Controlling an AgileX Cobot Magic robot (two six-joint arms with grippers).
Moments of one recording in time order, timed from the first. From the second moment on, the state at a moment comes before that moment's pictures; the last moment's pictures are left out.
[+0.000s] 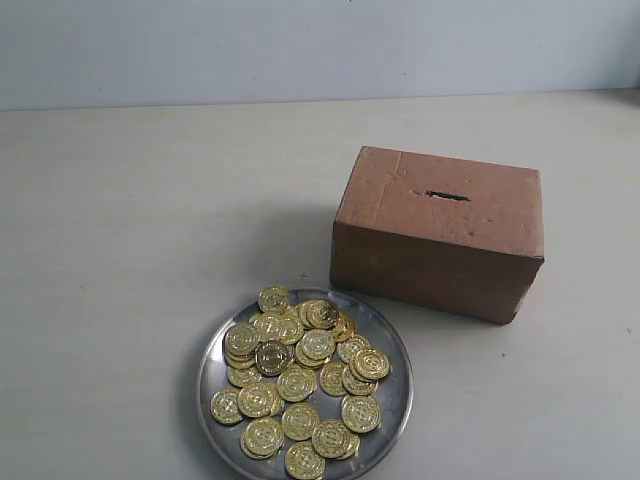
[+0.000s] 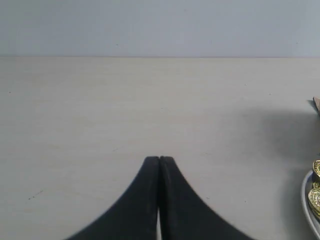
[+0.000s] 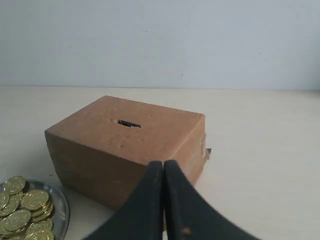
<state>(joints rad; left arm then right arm) -0.03 0.00 0.00 -0.29 0.37 0.26 0.09 0.01 0.00 0.25 0.27 -0.20</state>
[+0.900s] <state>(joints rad) -0.03 0.00 0.00 -0.29 0.37 0.26 0.09 0.01 -0.13 0.24 0.05 0.41</state>
